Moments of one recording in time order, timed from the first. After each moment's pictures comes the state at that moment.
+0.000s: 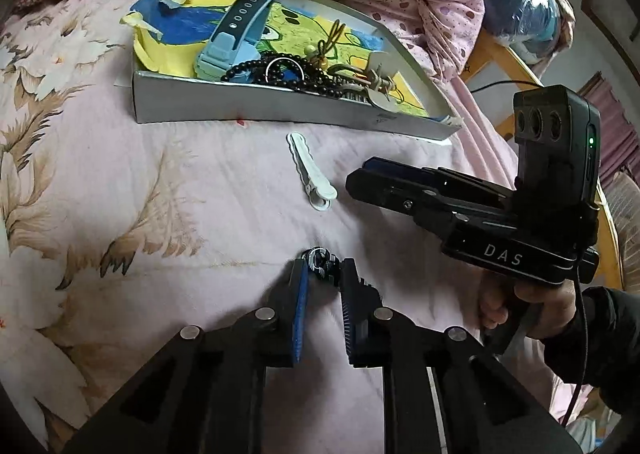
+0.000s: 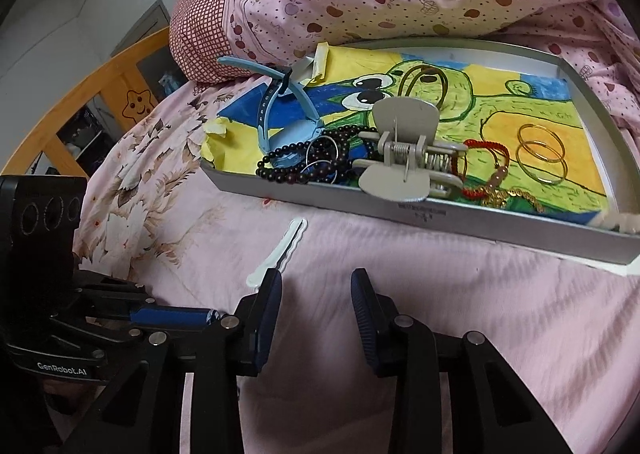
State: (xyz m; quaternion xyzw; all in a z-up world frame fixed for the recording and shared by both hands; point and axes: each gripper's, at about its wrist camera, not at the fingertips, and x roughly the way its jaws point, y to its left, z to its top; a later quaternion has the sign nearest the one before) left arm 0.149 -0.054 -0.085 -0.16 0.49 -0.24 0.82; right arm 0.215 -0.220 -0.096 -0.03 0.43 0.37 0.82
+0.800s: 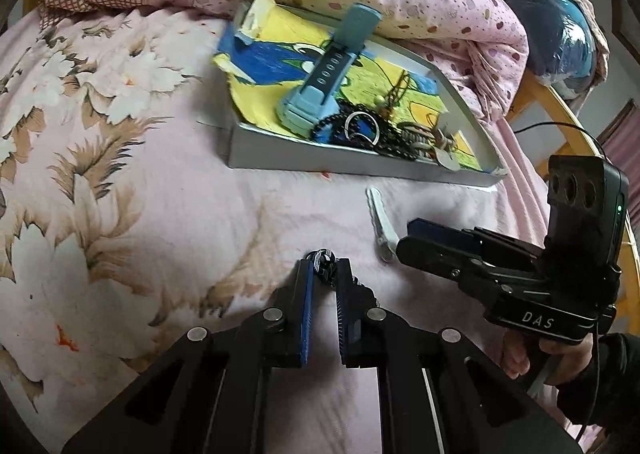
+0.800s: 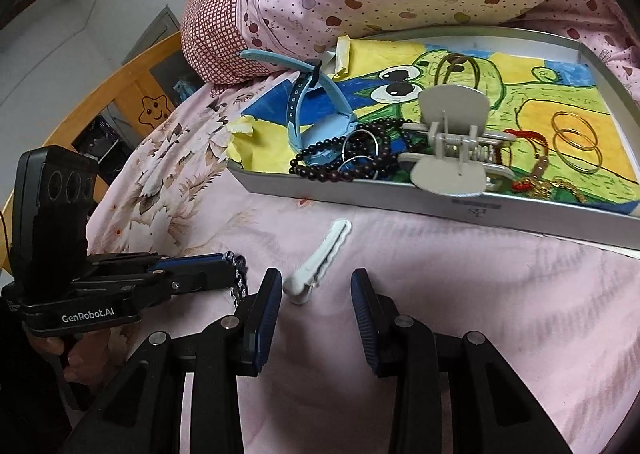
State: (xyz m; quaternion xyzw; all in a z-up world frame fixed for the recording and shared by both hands) left arm 0.158 -0.020 -0.077 -0.17 0.47 -0.15 0.86; right arm 0.211 -0.201 -0.099 0.00 0.44 0.40 0.81
